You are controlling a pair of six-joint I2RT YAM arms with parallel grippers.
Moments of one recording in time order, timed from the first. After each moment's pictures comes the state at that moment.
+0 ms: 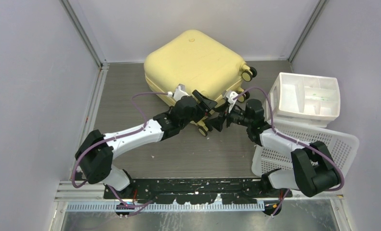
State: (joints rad) left arm -0.90 1.50 1.04 0.07 -0.30 -1.30; right arm 0.34 1.30 0.53 0.52 -0.74 -0.07
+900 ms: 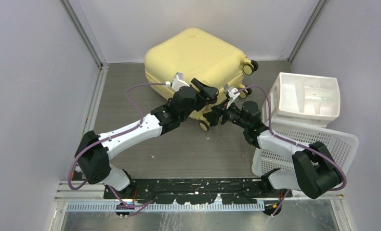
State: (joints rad) left arm -0.88 1.49 1.18 0.02 -0.38 -1.26; right arm 0.45 1.29 0.53 0.62 -0.47 0.22
